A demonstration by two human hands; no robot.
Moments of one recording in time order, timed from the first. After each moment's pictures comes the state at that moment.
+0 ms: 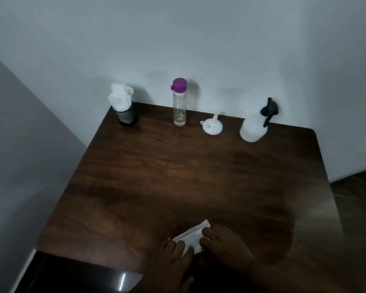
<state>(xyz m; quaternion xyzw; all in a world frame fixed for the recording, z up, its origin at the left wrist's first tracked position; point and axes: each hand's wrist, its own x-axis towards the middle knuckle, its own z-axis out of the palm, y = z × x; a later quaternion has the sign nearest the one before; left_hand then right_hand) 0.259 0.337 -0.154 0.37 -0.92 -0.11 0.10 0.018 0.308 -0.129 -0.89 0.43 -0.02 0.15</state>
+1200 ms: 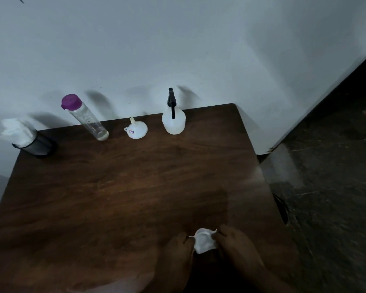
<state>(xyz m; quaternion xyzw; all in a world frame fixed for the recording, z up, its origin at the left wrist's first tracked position) 0.057 0.336 -0.151 0.38 -0.89 -0.24 0.08 -0.138 0.403 -0.111 -0.64 0.72 -0.05 0.27</state>
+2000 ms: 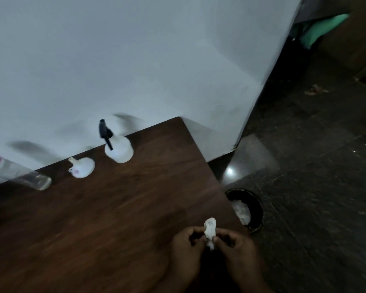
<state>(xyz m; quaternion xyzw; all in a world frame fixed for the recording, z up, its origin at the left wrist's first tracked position) -0.100 0.340 -0.110 0.48 -0.56 -0.66 0.12 -0.202 0.436 -0.086 -0.14 0.74 -0.52 0.40</state>
